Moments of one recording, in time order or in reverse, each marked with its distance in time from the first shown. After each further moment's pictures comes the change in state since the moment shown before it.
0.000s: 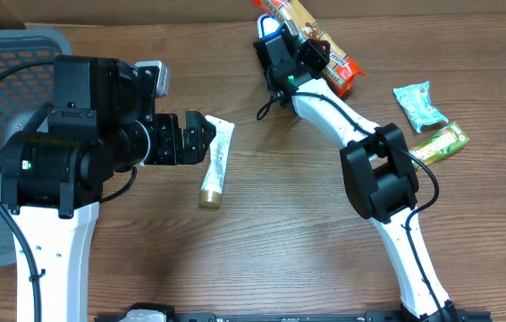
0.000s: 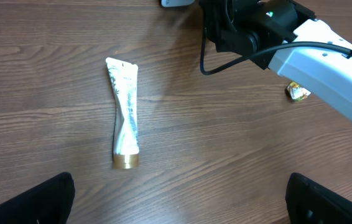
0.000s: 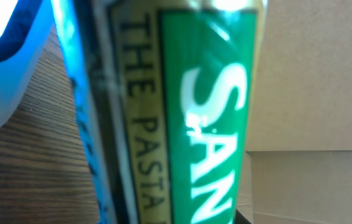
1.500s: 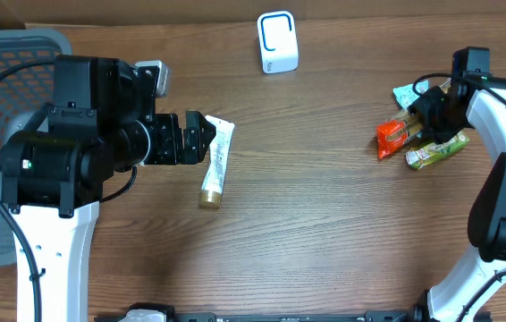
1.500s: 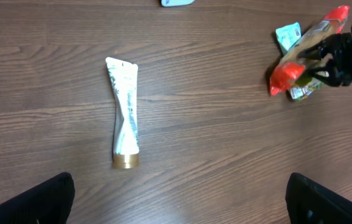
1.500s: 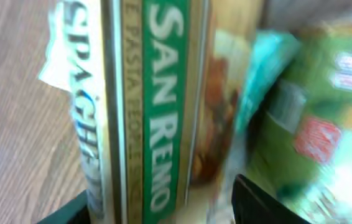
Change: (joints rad) left arm 0.000 0.001 0.000 0.000 0.000 0.000; right arm -0.679 -0.542 -0.640 -0.395 -1.155 1.182
